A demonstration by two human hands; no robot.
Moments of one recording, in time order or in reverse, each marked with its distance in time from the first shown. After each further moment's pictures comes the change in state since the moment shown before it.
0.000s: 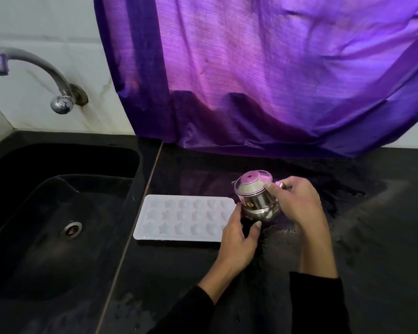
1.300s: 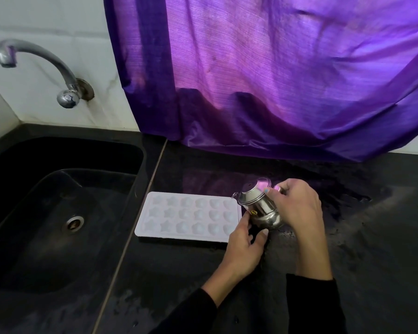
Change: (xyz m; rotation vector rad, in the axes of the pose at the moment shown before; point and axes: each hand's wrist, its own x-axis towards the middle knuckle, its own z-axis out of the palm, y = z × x) left_hand -0.004 -0.005 0.009 -0.083 -0.076 -0.103; right_hand -0.002 -0.004 0.009 -0.196 0.019 0.005
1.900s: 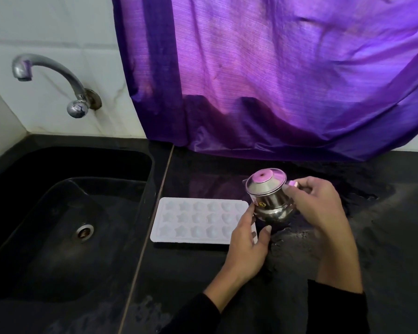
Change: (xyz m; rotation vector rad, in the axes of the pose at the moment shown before) left_hand -0.019 0.022 -0.032 0.062 -0.016 0.109; right_hand -0.018 -0.007 -0.010 0.320 0.033 -0.025
